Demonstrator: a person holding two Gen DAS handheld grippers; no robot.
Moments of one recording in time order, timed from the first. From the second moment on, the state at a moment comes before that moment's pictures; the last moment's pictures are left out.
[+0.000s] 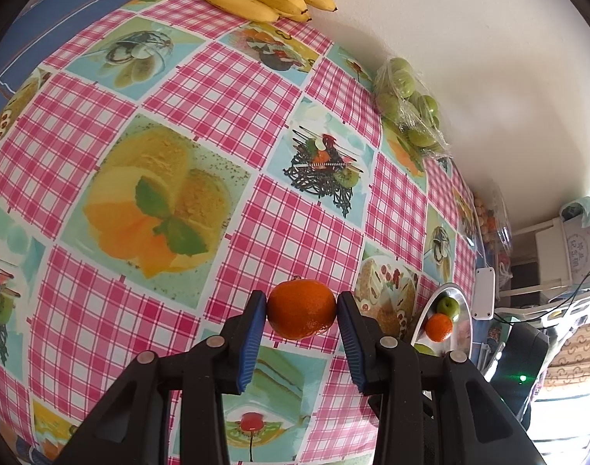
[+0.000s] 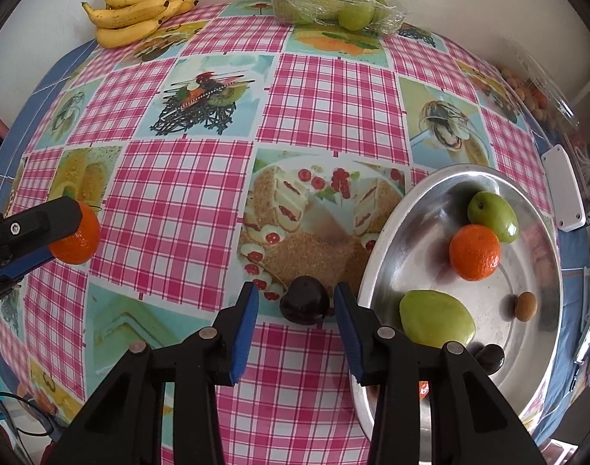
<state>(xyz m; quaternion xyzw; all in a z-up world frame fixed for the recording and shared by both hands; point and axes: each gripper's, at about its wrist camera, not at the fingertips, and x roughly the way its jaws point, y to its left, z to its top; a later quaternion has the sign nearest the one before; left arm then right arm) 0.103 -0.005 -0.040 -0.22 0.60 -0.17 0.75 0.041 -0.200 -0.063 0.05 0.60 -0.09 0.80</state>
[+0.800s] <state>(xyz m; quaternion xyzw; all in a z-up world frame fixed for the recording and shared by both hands) 0.103 -0.004 -0.041 -0.22 0.60 -0.17 0.75 0.039 -0.199 -0.057 0.05 0.59 -0.08 0.80</state>
